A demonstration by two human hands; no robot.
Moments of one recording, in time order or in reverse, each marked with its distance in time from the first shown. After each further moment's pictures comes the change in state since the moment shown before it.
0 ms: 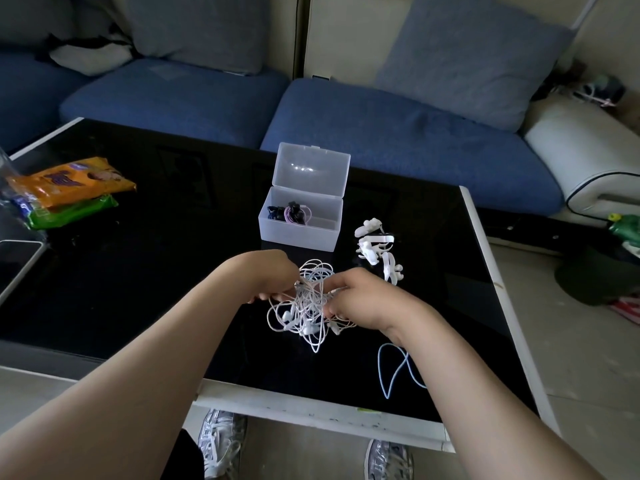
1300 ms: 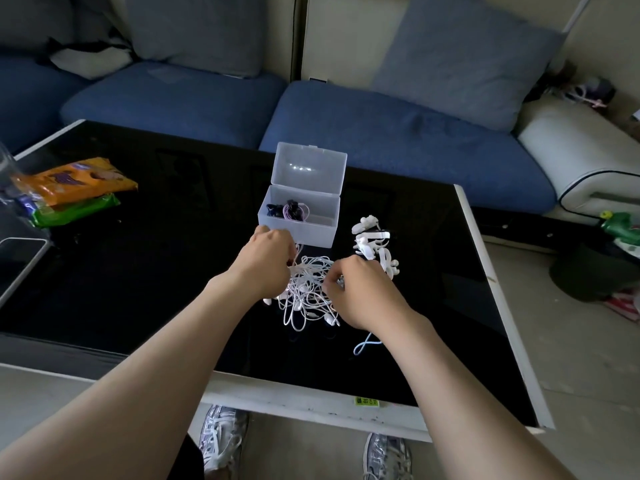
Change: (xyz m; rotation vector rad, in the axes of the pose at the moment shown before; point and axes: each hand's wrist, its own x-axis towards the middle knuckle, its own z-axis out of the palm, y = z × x) left_hand -0.001 -0.013 0.014 0.057 0.461 0.271; right_hand -0.016 -0.003 0.010 -0.398 0.345 -0.164
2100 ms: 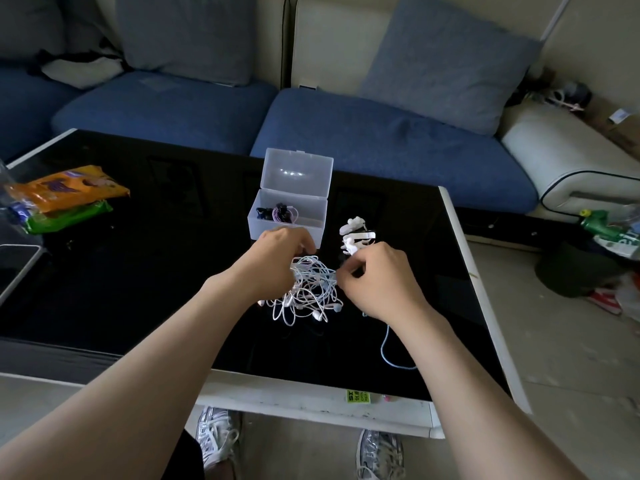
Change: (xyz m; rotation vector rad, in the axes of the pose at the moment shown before) left_hand -0.009 0.018 -0.004 -0.110 -0.038 0.261; right_hand -0.023 0.019 -0.034 0.122 0.219 -0.011
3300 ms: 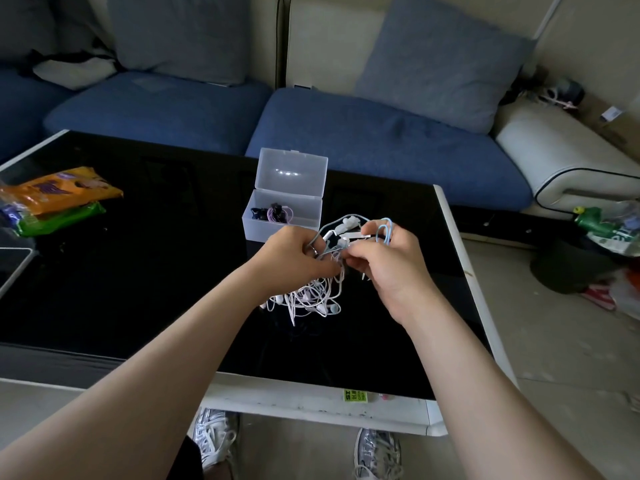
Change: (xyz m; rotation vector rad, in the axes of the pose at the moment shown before) left_hand 0.002 0.035 0.007 -0.393 0.016 -0.125; right_hand 0.008 -0.009 -0.011 1.006 0.127 0.285
